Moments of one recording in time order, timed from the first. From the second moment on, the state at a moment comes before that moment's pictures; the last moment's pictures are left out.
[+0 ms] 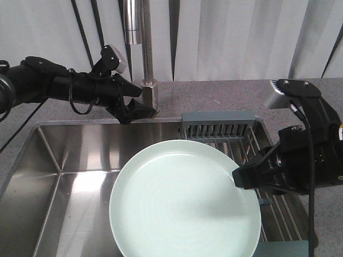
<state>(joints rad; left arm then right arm) -0.17 2.07 -1.64 -1.19 0.88 1.63 0.34 1.13 -1.01 0.53 1.00 -0.23</state>
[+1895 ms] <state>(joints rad) -0.13 1.74 -1.63 -0.69 1.05 0.83 0.34 1.13 -1.01 0.53 1.00 -0.23</state>
